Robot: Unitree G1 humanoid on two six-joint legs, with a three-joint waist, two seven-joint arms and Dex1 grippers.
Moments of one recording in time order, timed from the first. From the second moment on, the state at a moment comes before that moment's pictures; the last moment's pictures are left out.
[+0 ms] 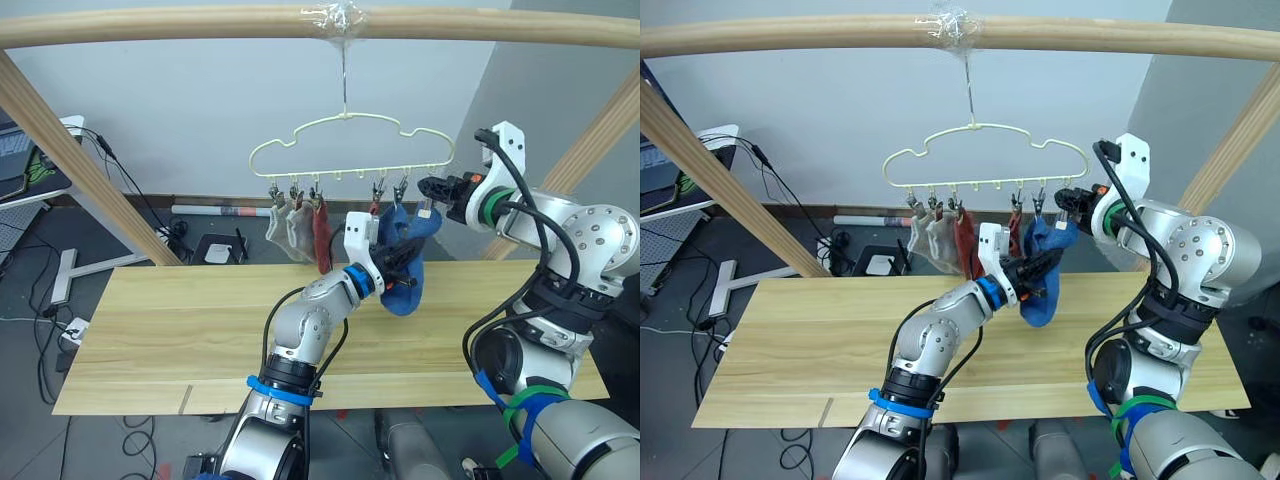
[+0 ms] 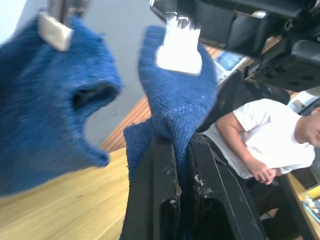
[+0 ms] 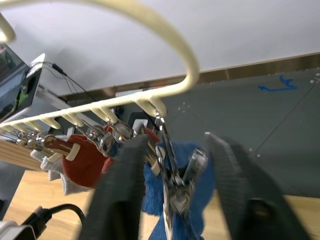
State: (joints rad) left arm -0.53 -0.18 -0.10 0.12 -0.50 0.58 -0.46; right arm -0.97 -0.16 -0.55 -0.23 0.45 1.61 0.08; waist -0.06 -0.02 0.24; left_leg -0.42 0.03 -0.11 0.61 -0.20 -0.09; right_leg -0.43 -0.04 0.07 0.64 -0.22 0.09
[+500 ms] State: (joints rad) left arm -0.53 -0.18 -0.10 0.16 -0.52 0.61 -0.46; right arm -1.02 -0.28 -0.49 -0.25 0.45 1.59 0.14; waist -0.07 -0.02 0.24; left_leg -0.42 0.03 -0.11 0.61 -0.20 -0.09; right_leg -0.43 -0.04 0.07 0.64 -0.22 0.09
